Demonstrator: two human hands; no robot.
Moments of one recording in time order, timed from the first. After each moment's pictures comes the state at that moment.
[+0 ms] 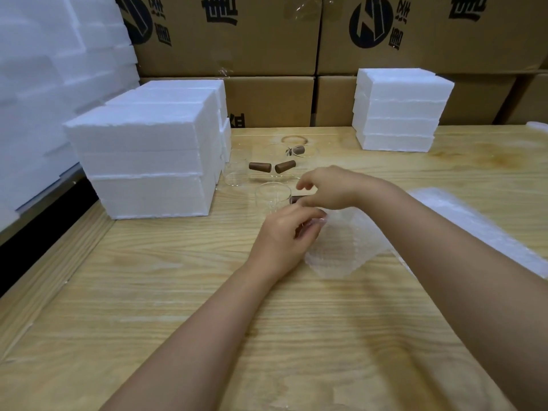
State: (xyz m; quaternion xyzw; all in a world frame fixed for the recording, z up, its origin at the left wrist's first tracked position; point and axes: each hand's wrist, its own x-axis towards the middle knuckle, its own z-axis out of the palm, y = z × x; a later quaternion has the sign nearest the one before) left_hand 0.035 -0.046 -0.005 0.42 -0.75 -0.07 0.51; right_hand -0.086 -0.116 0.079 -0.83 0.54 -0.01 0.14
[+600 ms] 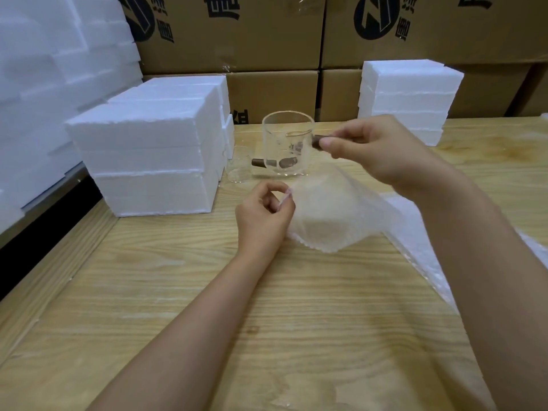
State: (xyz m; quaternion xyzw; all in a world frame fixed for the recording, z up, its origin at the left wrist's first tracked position) left_hand 0.045 -0.052 0.008 0.52 -0.52 -0.24 0.63; right_hand -0.116 -0.067 0.119 -0.74 0.45 -0.39 0.31
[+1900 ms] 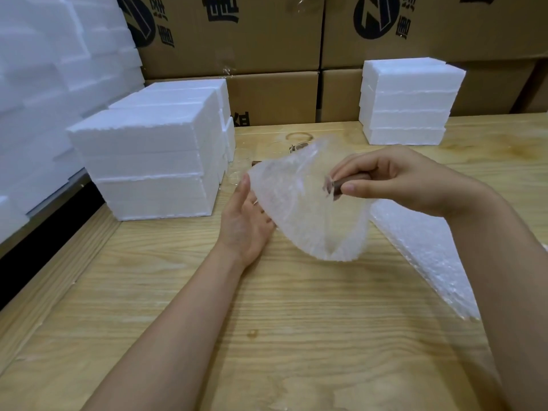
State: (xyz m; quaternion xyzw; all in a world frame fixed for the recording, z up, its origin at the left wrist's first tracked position) left_hand 0.072 -0.052 0.022 0.28 -0.34 -0.66 0.61; right_hand -0.156 -0.059 0.105 -0.82 0.33 -0.27 0.39
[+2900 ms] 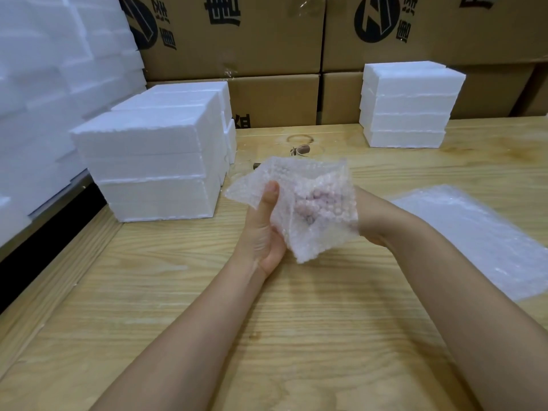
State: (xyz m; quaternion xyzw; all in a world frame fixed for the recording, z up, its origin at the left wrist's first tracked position) left_hand 0.044 -0.045 0.021 0.19 -0.32 -0.70 0.62; right_hand -0.105 -0.055 0.069 -0.72 0.41 -0.28 0.48
